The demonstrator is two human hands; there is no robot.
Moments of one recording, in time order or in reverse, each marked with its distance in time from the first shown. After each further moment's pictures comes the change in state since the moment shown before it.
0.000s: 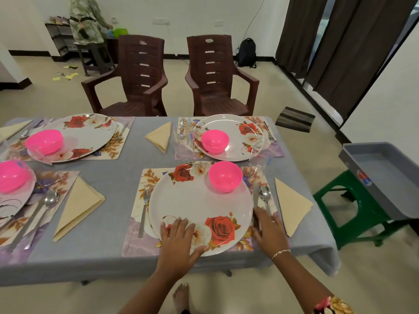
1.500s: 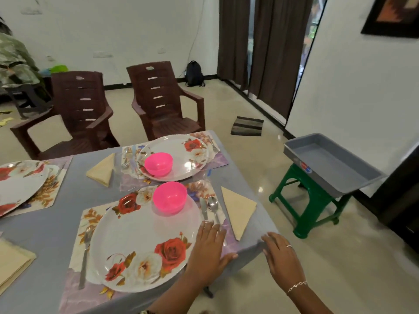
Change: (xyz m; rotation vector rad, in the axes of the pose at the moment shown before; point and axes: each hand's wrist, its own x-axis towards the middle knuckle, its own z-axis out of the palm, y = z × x) left_hand 0.044 0.177 -0.003 -0.046 0.053 0.533; right_hand -0.094 0.127 -0.041 -0.216 0.283 0.136
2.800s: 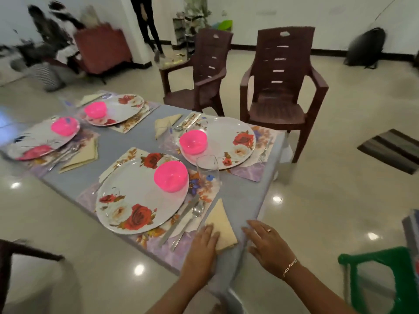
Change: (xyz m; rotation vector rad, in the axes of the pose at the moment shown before) left_hand 0.138 0.101 0.097 0.070 0.227 -0.731; right_hand 0.261 0.105 0.038 0.339 -0.286 -1.169
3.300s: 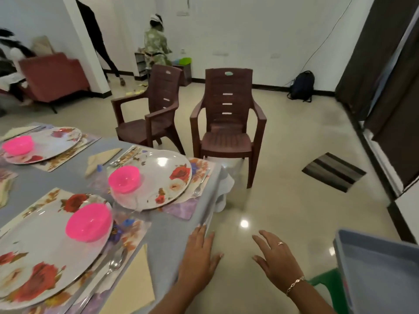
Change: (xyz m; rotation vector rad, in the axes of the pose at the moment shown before) left_hand 0.153 0.149 0.005 -0.065 0.018 -0.047; right_hand -0.068 0.173 -0.085 -0.171 0.066 0.309
